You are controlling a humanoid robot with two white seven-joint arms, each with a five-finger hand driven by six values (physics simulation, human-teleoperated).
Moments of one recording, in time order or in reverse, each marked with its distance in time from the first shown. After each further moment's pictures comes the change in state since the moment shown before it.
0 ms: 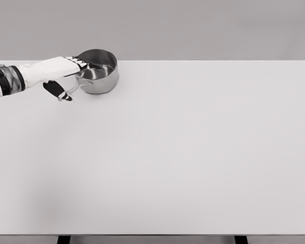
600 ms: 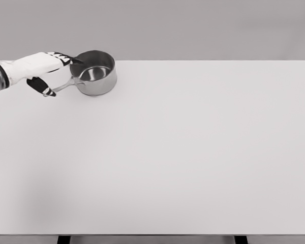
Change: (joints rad) left arm -0.005 0.050 0.015 0.035 -0.044 0.010 0.036; right arm 0.000 0.000 0.000 0.000 0.000 0.000 0.000
